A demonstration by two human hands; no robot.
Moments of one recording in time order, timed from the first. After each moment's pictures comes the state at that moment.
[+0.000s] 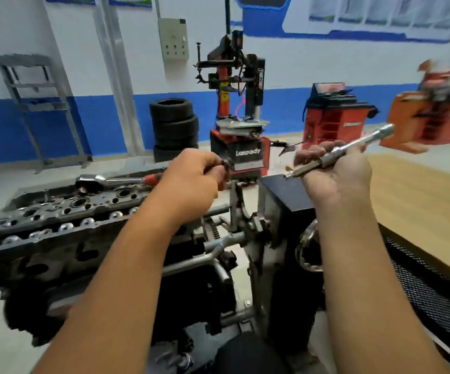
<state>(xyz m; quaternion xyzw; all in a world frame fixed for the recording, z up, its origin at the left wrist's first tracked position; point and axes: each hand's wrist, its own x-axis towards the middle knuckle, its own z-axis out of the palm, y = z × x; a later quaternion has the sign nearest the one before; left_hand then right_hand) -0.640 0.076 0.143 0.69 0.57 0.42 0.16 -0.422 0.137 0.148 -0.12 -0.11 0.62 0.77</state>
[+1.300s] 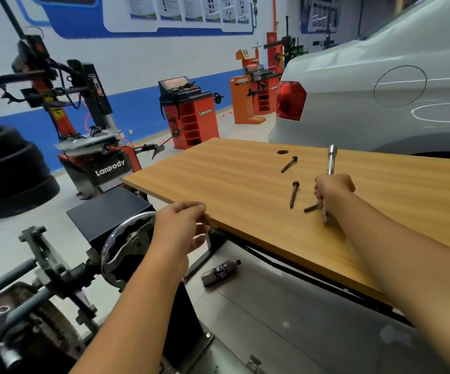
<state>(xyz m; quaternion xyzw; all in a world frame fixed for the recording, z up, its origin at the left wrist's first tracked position) -0.286 0.084 0.063 0.52 0.46 0.43 0.58 0.069 0.085 0.005 -0.74 -0.05 0.28 0.61</state>
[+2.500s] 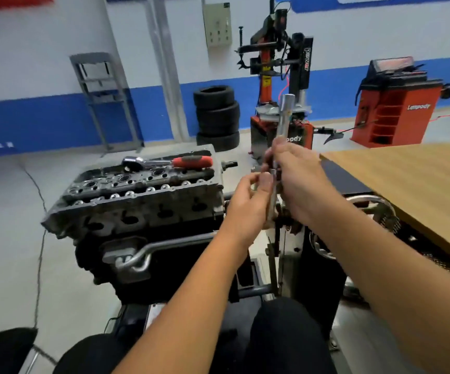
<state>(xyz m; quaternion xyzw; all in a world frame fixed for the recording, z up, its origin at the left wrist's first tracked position) -0.543 0.056 0.064 0.50 0.49 0.57 0.42 -0.442 0.094 0.120 -0.34 -0.57 0.52 0.54</state>
